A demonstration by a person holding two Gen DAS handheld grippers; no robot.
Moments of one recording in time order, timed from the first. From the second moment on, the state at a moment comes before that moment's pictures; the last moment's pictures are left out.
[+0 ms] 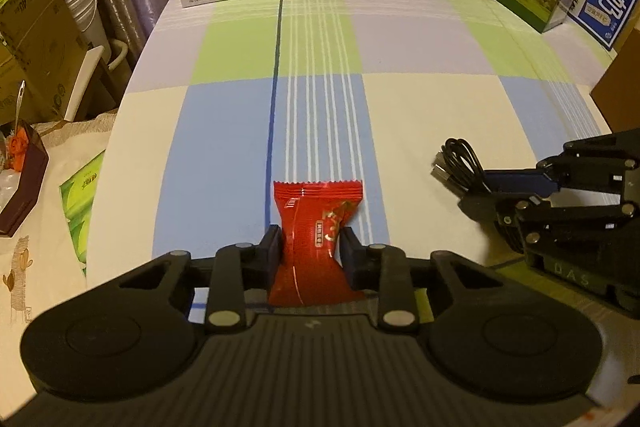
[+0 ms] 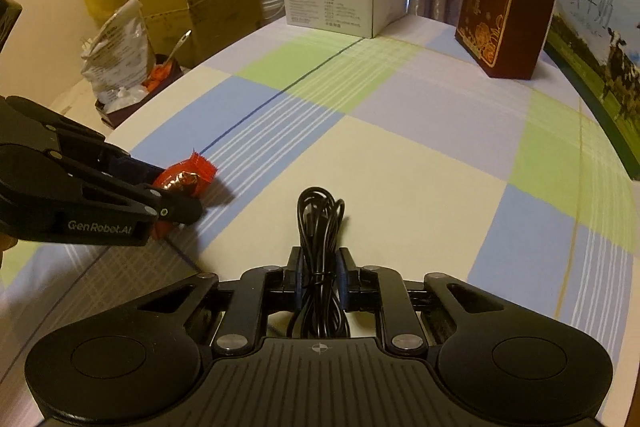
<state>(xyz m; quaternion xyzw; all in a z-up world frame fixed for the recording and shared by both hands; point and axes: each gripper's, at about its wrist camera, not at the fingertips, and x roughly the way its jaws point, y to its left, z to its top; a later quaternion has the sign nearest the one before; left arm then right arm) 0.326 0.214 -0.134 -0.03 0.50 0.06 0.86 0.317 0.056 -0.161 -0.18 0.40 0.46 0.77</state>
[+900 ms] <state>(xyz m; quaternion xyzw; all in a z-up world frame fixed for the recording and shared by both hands) 0.239 0.147 -0.077 -0.02 0.47 0.01 0.88 0.220 -0.060 -0.102 -0.04 0.43 0.43 0.79</state>
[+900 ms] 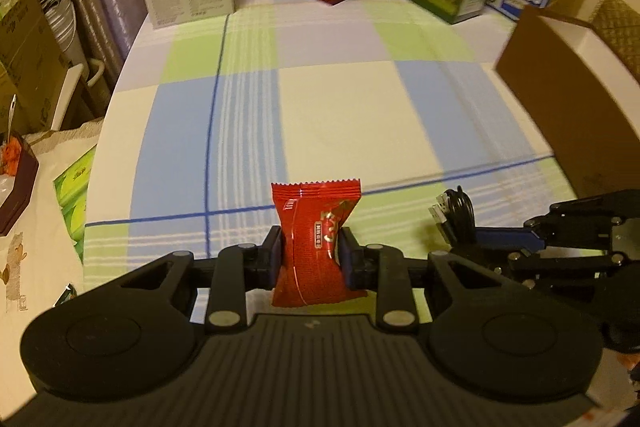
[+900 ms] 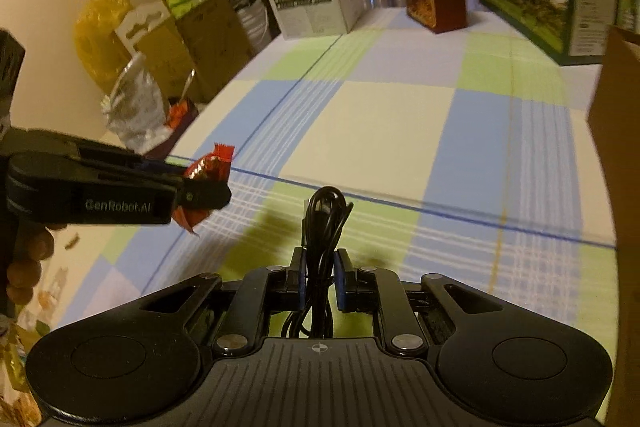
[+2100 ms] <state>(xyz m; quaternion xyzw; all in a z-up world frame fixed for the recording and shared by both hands) 0.227 -0.143 0.010 0.03 0.38 -0.20 0.90 0.246 -0.383 0.010 0.00 0.33 0.26 0.91</state>
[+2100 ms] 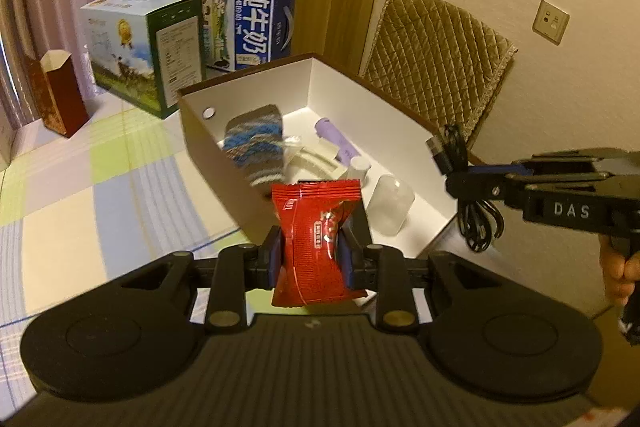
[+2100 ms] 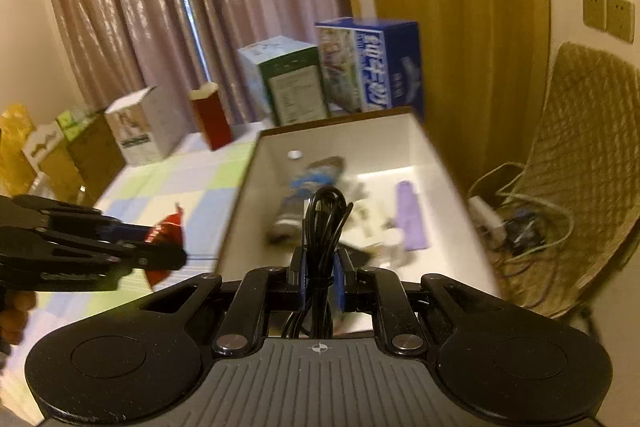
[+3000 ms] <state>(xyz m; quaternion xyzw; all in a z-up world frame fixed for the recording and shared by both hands) 0.298 -0.194 -0.014 0.03 0.42 -0.15 0.90 0.354 -0.395 -0.053 -0.11 0.40 0.26 0.87</state>
